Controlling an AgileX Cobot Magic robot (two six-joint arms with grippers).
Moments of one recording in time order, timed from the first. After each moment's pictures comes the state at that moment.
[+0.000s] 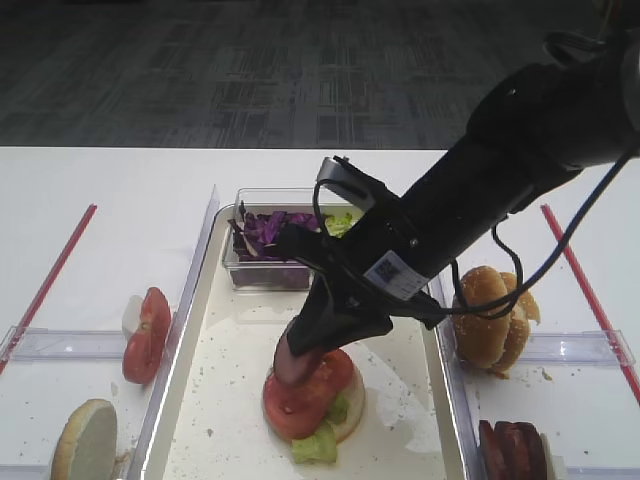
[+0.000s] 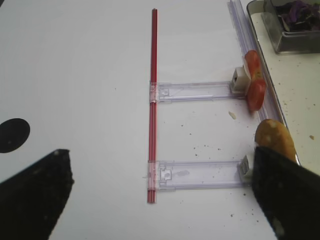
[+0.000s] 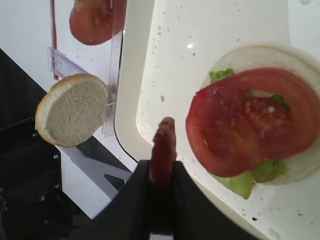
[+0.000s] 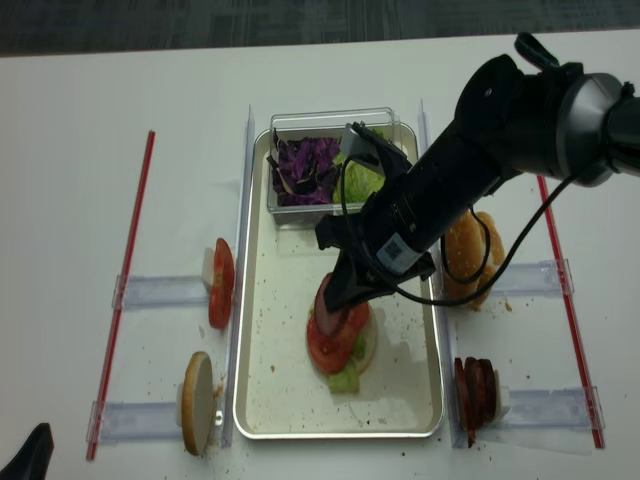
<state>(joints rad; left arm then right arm) 0.01 -0.02 -0.49 0.07 1.19 -0.06 0.47 1.81 -1.06 1.04 0.96 -0.44</state>
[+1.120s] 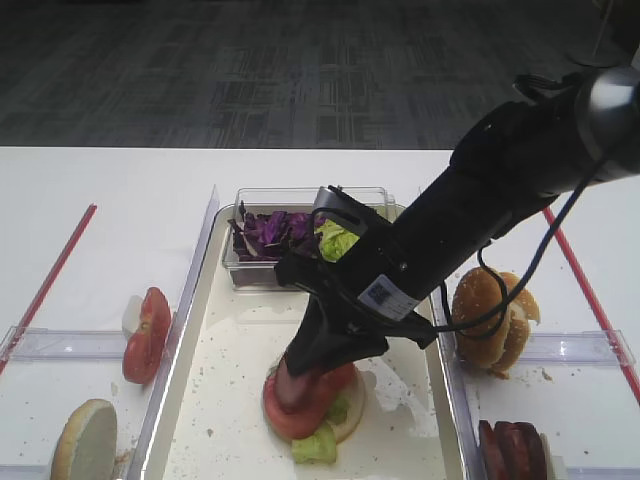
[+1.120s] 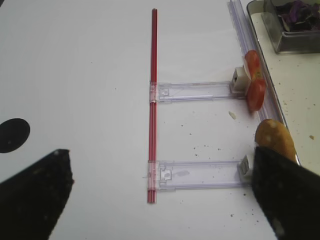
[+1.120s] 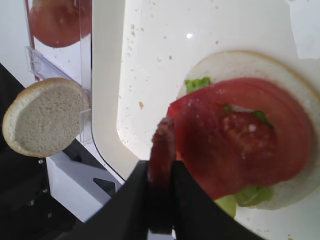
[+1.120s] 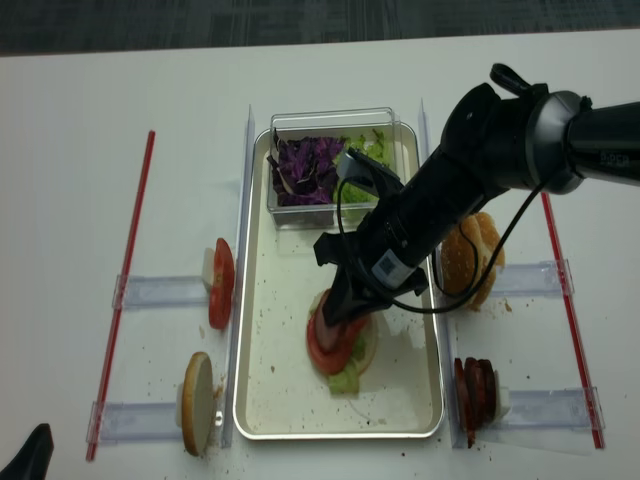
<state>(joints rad) 0.01 -0.02 -0.49 0.07 1.19 -0.06 0.47 1.91 -1.06 1.09 0.95 -0.51</state>
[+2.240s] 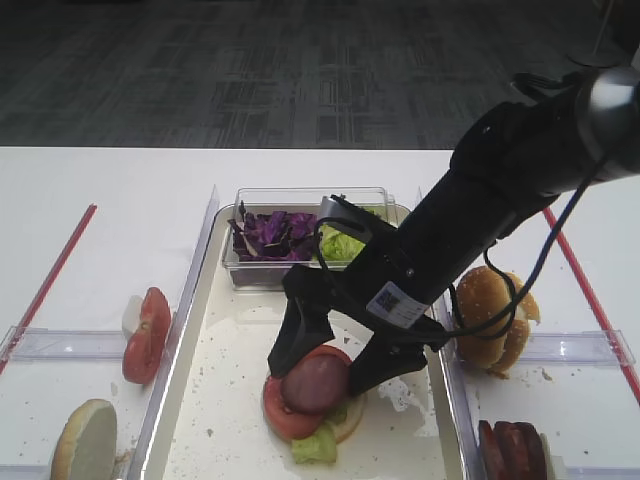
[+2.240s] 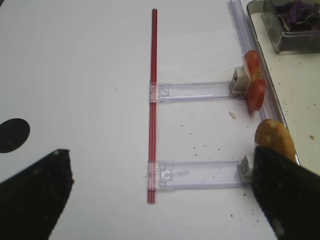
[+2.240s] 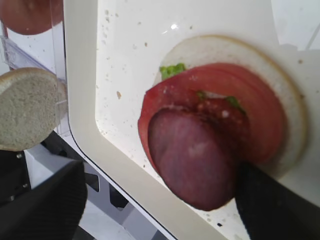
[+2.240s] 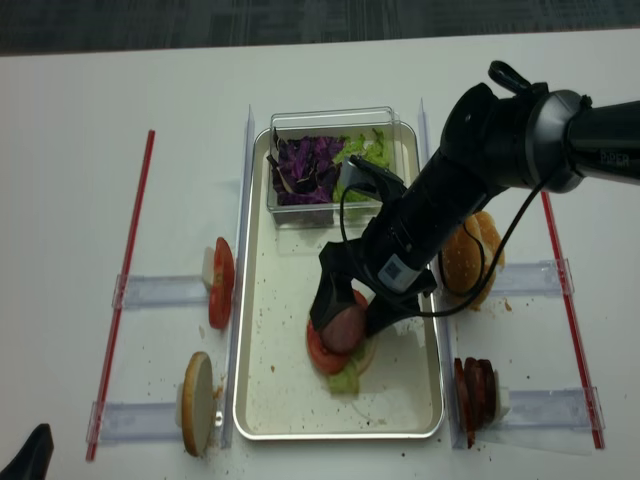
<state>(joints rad) 0.01 -0.02 -0.49 0.07 1.19 -0.06 0.47 1.91 -1.06 1.01 0.95 -0.46</state>
